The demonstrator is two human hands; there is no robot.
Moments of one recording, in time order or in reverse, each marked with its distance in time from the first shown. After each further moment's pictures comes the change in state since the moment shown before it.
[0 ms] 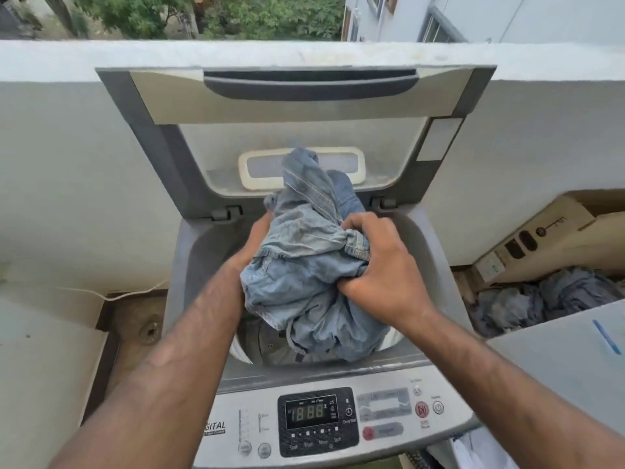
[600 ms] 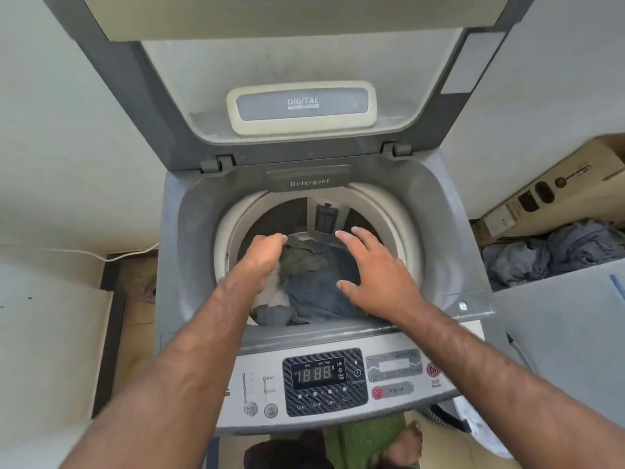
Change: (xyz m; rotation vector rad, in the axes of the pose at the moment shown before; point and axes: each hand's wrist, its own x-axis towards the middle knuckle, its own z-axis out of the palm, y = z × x) left_hand 0.042 -0.113 -0.007 0.270 -0.074 -0.381; right_hand -0.019 0.087 0.077 -0.390 -0.371 0.104
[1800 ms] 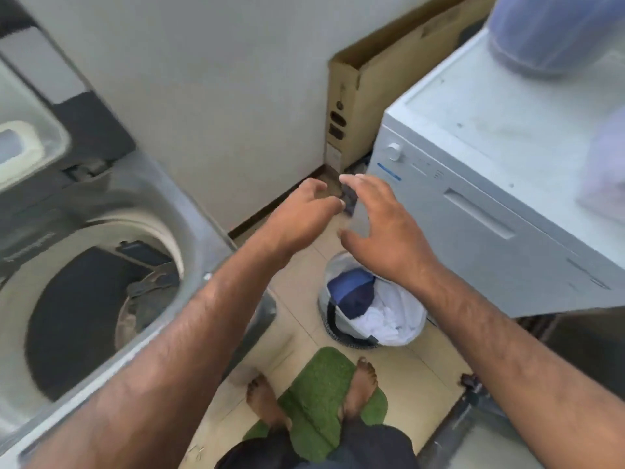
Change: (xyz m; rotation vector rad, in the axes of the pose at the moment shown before) left_hand -0.223 0.039 0.391 0.670 -0.548 0.688; right_hand -0.246 0.271 -0.104 0.382 0.522 0.438
